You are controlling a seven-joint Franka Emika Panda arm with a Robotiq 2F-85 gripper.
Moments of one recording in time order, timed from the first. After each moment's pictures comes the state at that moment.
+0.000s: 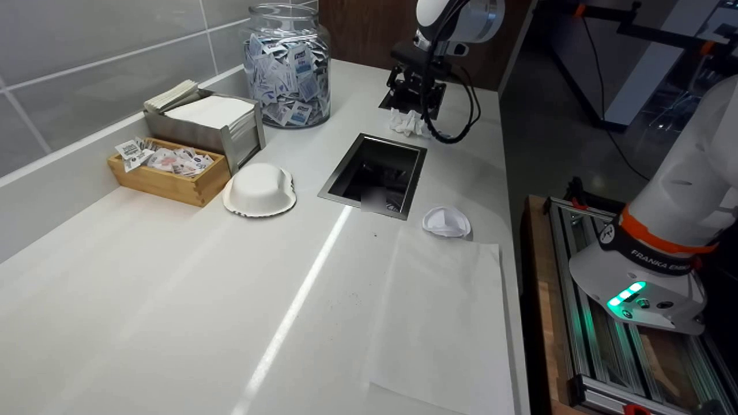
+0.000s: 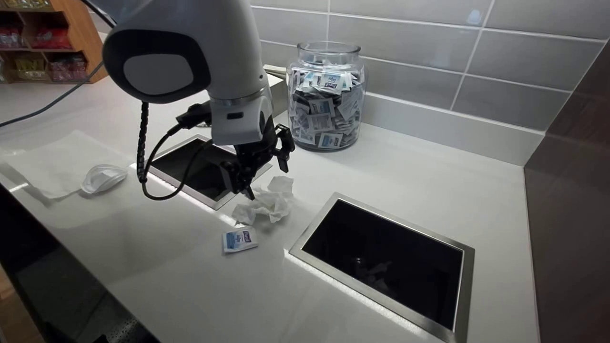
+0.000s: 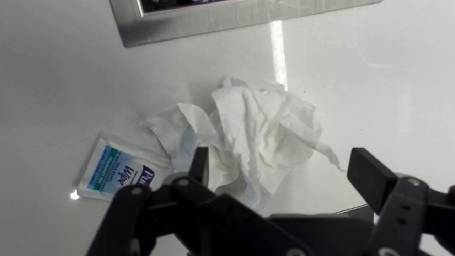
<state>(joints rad) -0.24 0.23 -0.28 -2.23 0.23 2.61 0.97</state>
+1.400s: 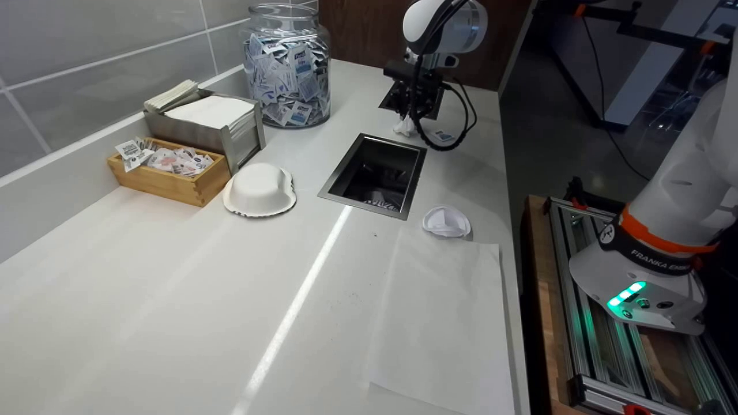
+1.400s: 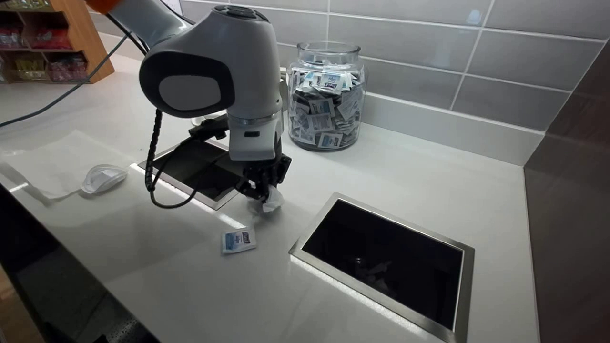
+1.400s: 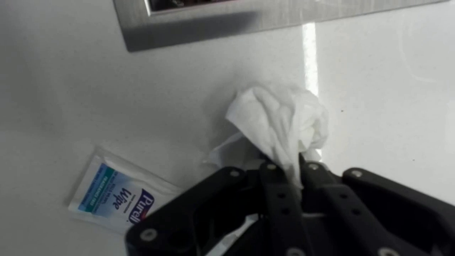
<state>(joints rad) -0.24 0.34 -0.28 -2.15 0.23 2.51 0.97</state>
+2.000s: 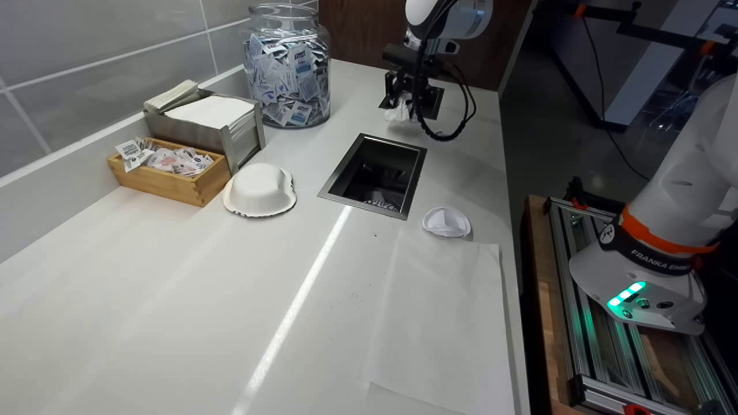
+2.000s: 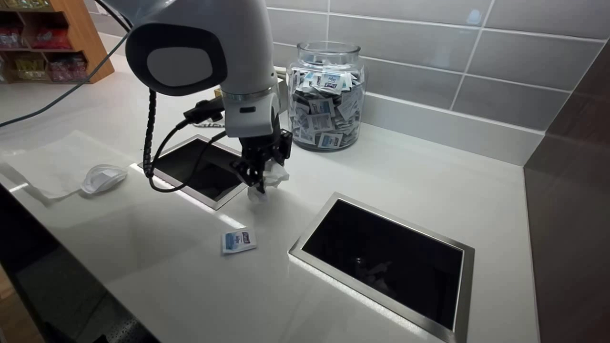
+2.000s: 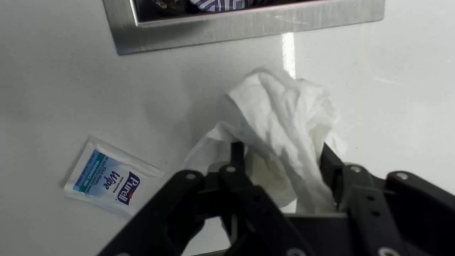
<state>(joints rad) -0.21 0.27 -0.29 -2.16 0.20 2.52 0.98</state>
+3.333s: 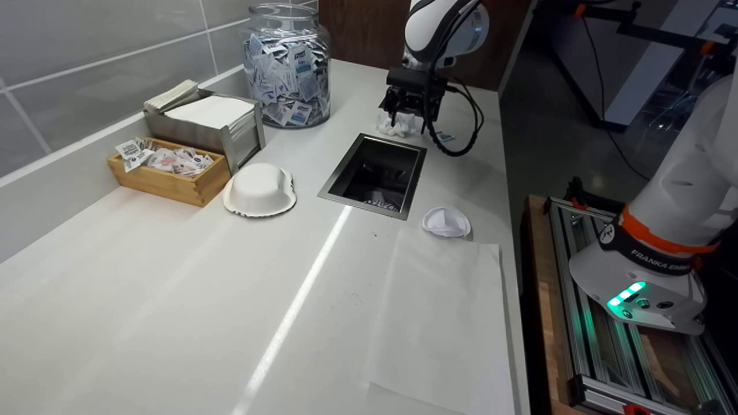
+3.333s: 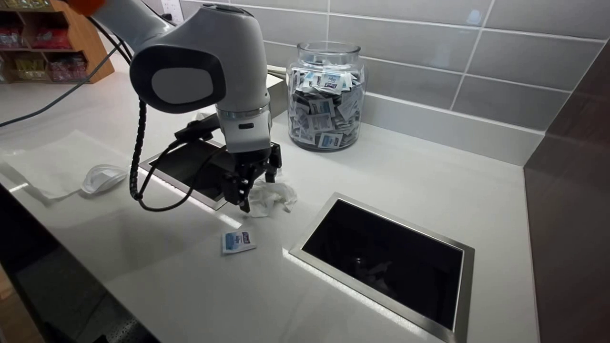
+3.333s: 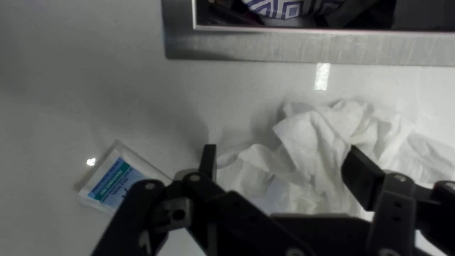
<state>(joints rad) -0.20 0.31 -0.28 -2.19 0.11 2.52 0.92</state>
